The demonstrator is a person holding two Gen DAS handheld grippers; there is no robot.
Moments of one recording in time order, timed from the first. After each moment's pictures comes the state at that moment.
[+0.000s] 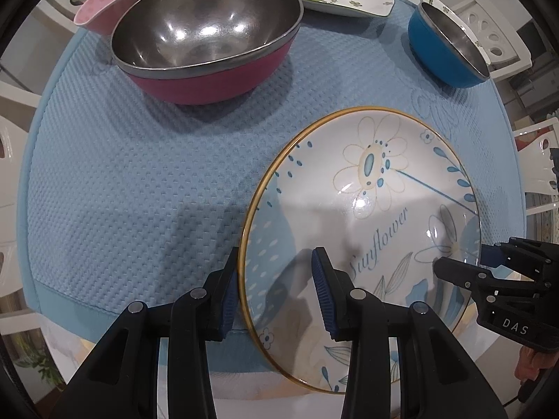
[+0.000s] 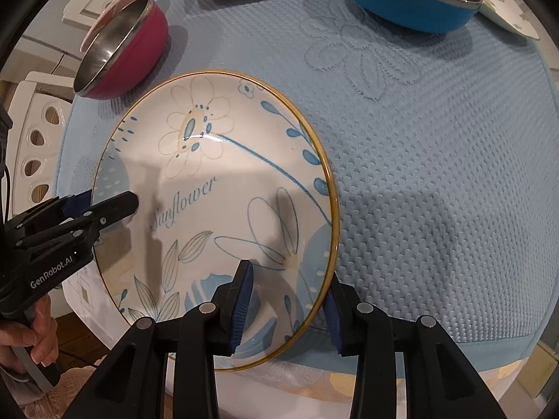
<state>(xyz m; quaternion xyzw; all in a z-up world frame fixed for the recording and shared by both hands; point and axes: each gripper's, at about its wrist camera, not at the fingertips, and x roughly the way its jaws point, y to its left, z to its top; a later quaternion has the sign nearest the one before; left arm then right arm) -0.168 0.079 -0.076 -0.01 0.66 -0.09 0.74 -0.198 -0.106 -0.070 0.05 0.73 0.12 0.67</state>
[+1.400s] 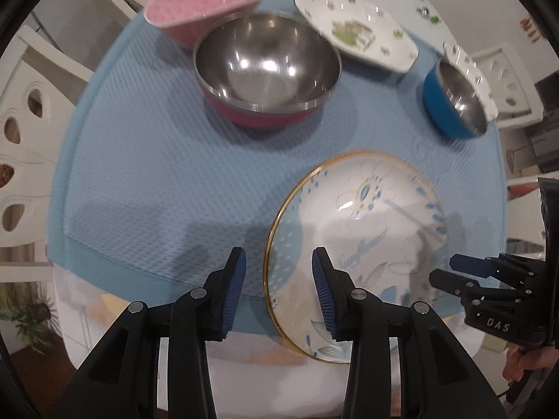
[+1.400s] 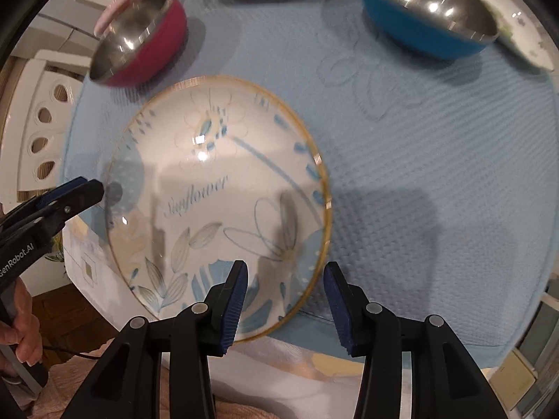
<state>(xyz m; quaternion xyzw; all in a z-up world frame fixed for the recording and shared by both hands) -0.153 0.101 -0.018 -0.08 0.66 -0.02 0.75 -0.150 -0.113 -0.039 0.02 0.75 0.15 0.65</state>
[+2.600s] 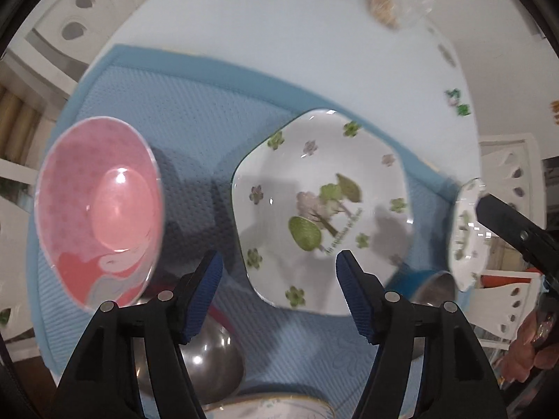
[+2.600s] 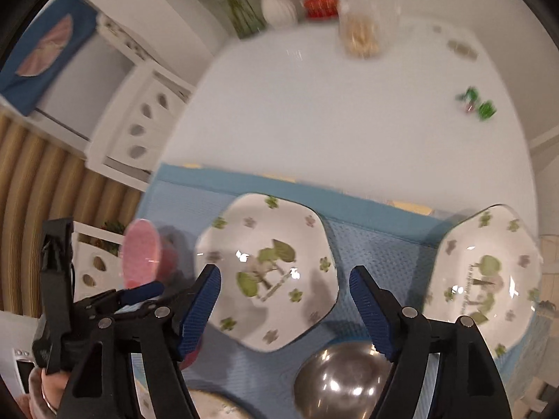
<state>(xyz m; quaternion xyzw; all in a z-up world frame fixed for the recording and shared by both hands) 0.095 0.068 -0.025 -0.15 0.66 0.01 0.73 0.154 -0.142 0.034 0.09 0.63 0.21 0.74</state>
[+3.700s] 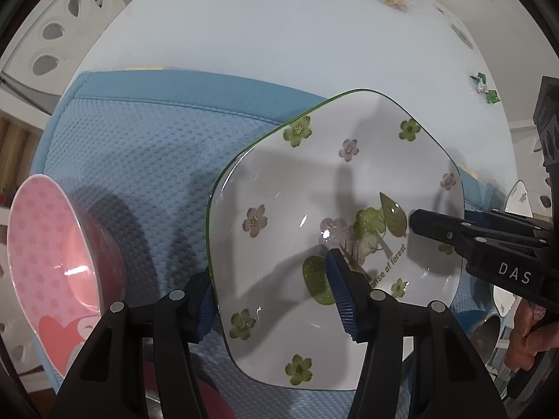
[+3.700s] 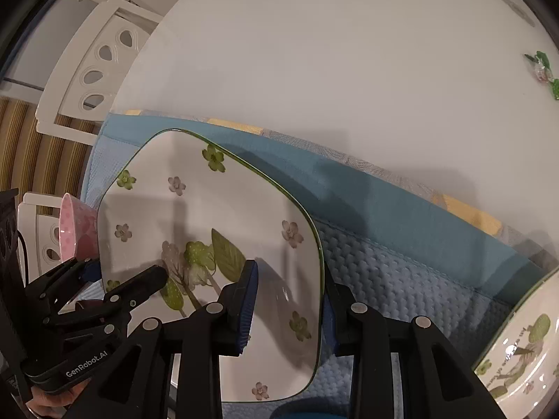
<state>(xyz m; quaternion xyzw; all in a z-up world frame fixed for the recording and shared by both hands) 0.131 0.042 -0.057 -0.09 0.66 0.02 0.75 0.202 -0.132 -0.085 0.04 0.71 0.23 0.67</state>
